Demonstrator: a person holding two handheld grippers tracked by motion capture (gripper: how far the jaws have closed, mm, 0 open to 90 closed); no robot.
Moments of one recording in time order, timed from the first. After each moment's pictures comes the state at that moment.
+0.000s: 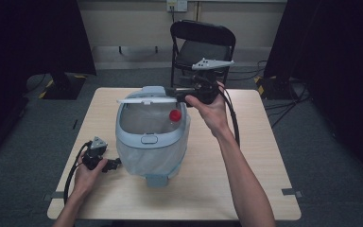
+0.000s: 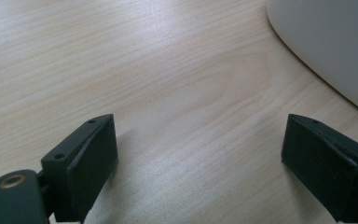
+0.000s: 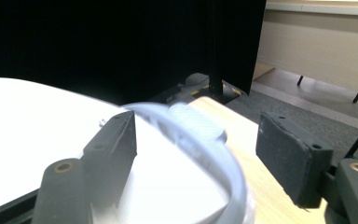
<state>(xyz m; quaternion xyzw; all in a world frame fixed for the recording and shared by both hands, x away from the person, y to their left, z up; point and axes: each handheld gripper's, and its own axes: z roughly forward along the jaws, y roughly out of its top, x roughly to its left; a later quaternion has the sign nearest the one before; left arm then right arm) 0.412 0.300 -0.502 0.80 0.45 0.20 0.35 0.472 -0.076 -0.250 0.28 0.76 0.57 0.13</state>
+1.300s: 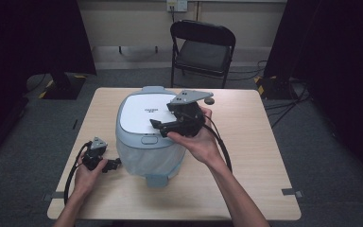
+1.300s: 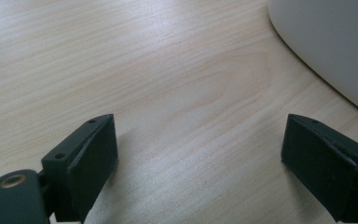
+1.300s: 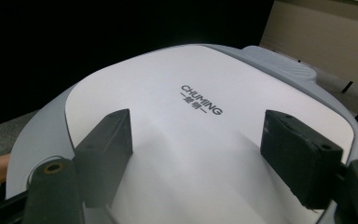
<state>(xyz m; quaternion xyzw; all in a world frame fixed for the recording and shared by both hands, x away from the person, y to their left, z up) 0.410 0.300 -0.502 0.80 0.45 0.20 0.35 0.398 -0.038 -0.276 0.26 0.80 0.51 0.16</state>
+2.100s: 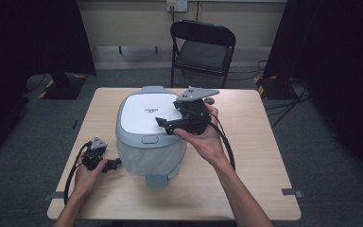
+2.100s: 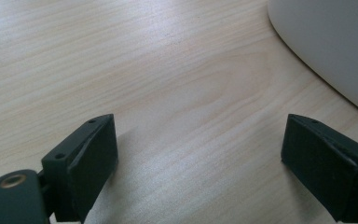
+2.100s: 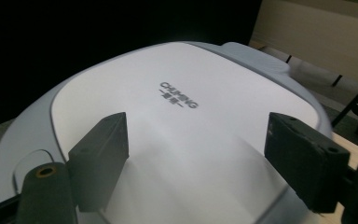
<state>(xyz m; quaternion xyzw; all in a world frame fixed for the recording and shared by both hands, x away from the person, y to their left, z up) 0.410 0.300 -0.502 0.80 0.45 0.20 0.35 0.402 -0.051 -0.272 0.28 0.80 0.51 0.17</state>
